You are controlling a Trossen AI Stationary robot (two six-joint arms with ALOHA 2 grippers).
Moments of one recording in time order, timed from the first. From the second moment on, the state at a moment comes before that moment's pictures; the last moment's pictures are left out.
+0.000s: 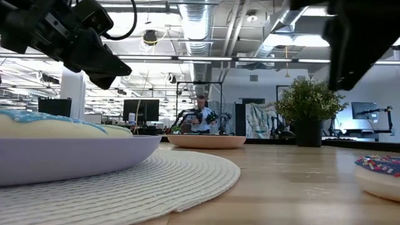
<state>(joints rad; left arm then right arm) -0.25 1.09 0.28 0.50 -0.16 -0.22 0.62 1.84 1.40 -1.08 0.31 0.92</state>
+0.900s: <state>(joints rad) -0.31 1.09 0.28 0.48 -0.25 -0.29 0.65 1.41 0.71 -0.36 0.43 0.98</state>
